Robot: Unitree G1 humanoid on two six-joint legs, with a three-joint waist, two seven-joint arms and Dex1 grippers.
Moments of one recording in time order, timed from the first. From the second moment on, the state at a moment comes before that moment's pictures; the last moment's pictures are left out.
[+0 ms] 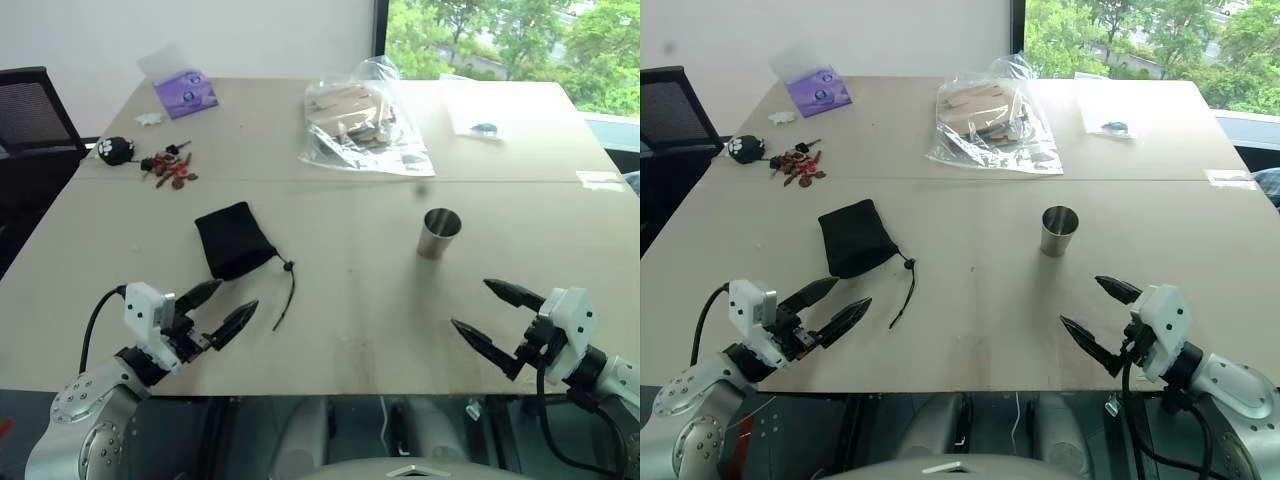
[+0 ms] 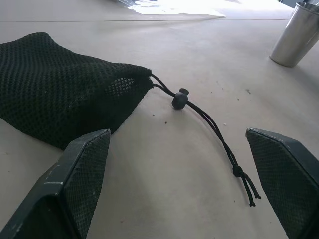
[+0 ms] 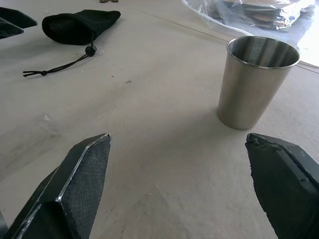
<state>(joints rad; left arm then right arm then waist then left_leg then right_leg) 0.33 0.53 0.42 -0.38 -0.60 0.34 -0.80 0.40 -0.56 -0.23 -0.70 0.47 0.32 0.74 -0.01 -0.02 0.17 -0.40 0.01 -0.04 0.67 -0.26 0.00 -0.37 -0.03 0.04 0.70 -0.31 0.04</state>
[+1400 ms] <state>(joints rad) 0.09 0.62 -0.05 -0.62 0.61 0.57 -0.35 0.23 -0.63 -0.12 -0.69 0.51 0.23 0.80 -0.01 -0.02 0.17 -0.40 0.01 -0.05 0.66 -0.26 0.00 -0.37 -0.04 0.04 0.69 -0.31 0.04</state>
